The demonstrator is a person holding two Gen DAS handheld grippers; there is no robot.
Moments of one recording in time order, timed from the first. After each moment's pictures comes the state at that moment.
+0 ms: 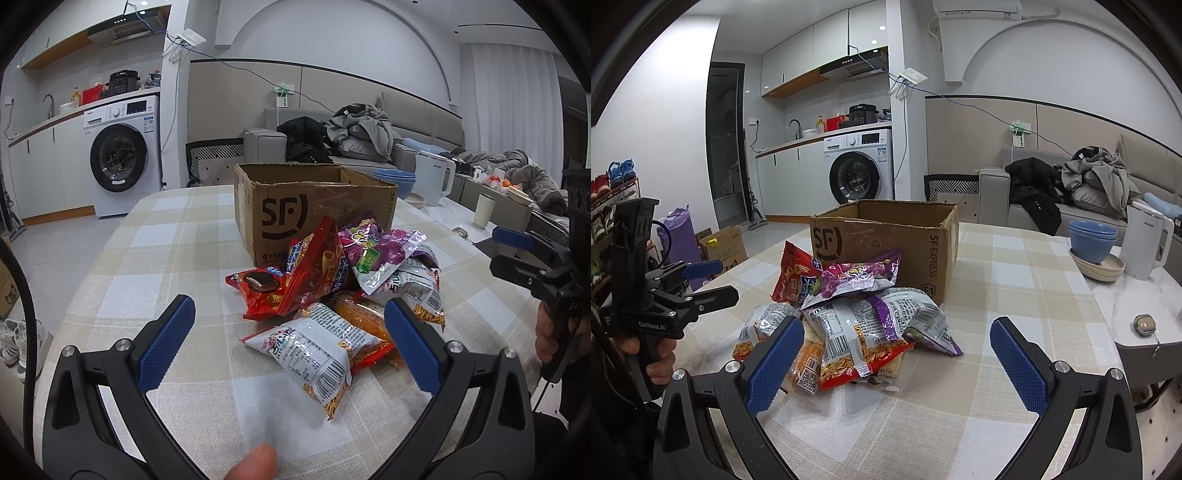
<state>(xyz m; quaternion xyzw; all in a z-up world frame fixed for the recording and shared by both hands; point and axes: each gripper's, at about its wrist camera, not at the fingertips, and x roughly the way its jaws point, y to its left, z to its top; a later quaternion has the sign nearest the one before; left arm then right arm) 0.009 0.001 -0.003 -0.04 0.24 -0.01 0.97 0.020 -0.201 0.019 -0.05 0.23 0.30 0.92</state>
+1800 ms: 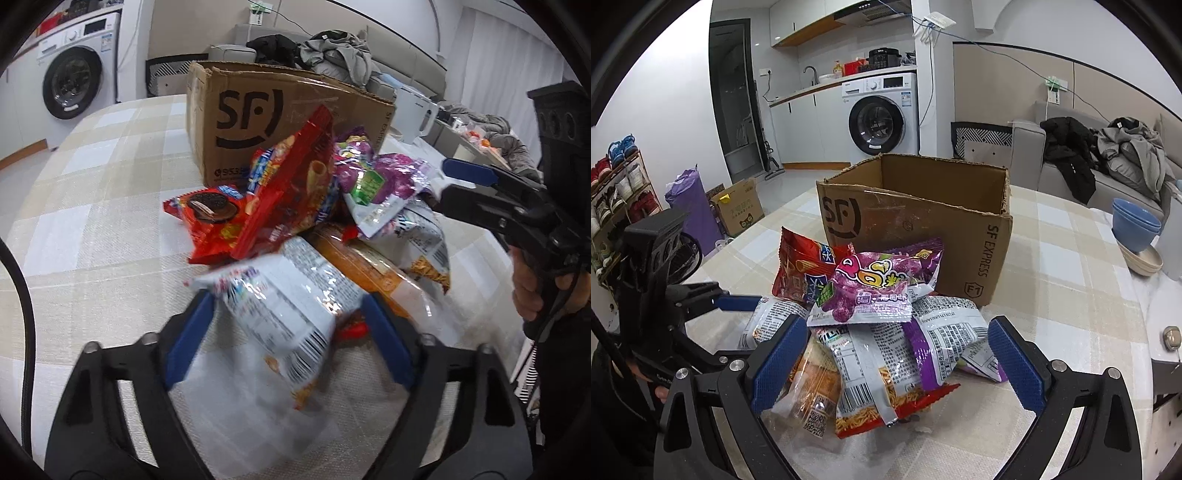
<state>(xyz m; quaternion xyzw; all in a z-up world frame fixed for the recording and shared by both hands) 0.109 0.013 -0.064 -0.09 0.40 -0.11 0.90 0.087 -0.130 0.017 -0.09 0.34 0.34 0.87</state>
